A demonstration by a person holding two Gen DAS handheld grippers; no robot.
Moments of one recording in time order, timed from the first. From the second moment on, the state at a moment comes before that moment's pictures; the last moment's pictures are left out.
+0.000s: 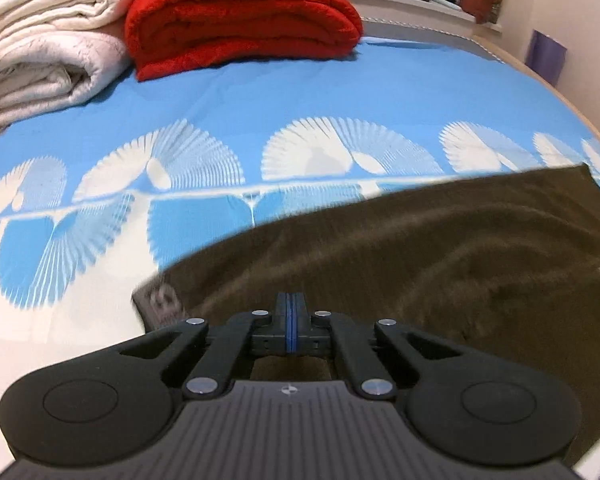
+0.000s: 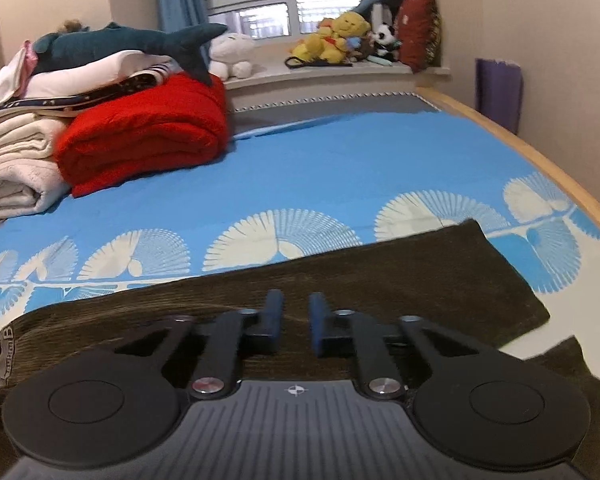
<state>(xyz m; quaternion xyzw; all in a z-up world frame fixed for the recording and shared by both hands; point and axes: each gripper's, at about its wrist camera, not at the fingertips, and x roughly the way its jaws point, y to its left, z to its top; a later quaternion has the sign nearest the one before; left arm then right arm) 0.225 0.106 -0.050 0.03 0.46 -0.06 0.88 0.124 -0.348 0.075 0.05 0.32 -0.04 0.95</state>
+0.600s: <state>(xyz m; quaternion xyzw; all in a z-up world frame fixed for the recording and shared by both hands) 0.363 0.111 -0.147 0.10 0.52 -0.04 0.85 0.125 -0.389 0.057 0.01 0.34 -0.05 0.94</state>
